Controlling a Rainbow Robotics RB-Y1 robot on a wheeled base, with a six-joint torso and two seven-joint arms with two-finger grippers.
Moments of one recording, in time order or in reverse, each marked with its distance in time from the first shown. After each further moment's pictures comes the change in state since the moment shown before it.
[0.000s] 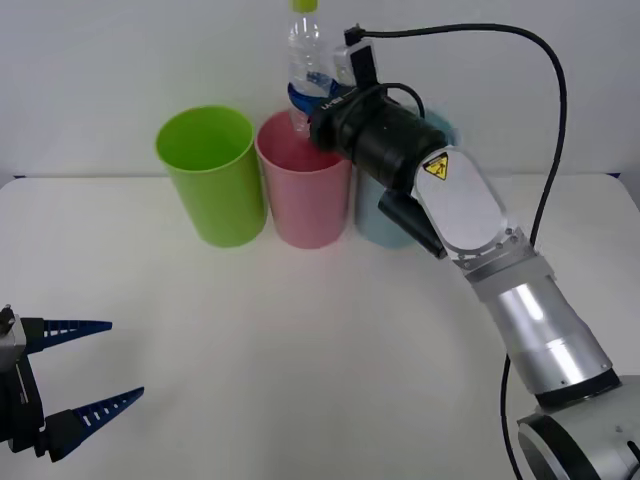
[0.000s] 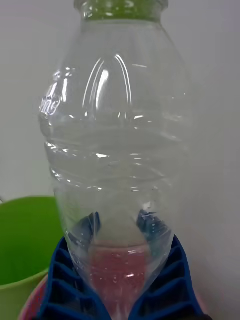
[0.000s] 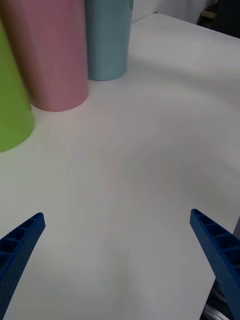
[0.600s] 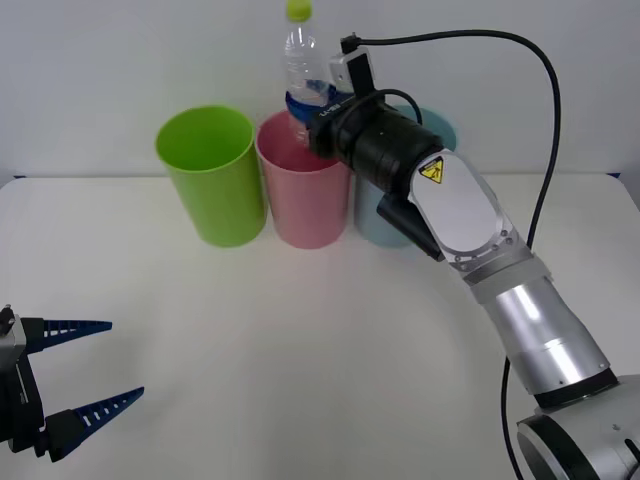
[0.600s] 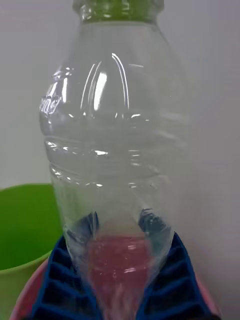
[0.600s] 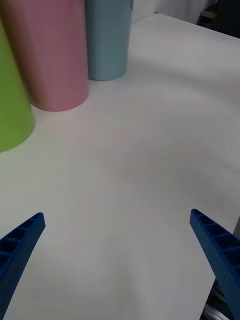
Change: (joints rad) right arm -0.003 0.001 0.008 0.021 0.011 0.000 -0.013; left arm 0.000 0.000 0.000 0.000 0.000 0.000 0.000
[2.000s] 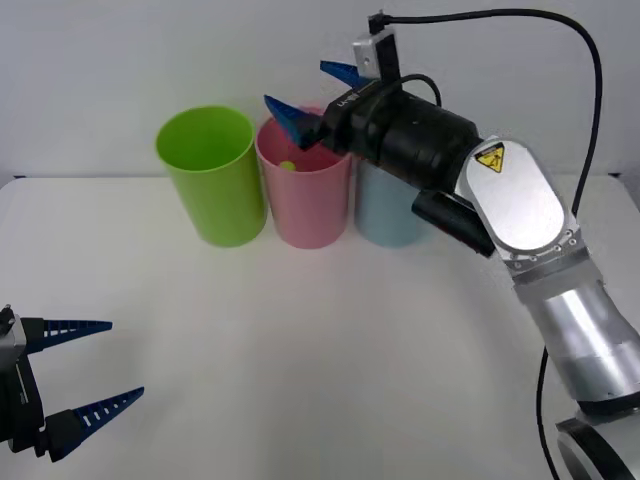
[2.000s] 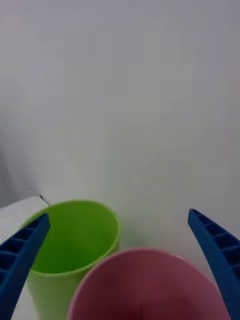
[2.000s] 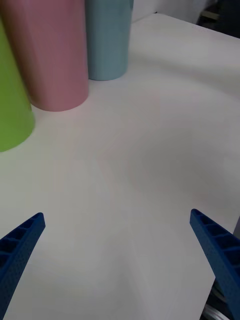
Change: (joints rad) right arm 0.082 -0.127 0.001 -0.231 -0.223 -0.175 -0.007; left arm 0.000 0.000 0.000 0.000 0.000 0.000 0.000
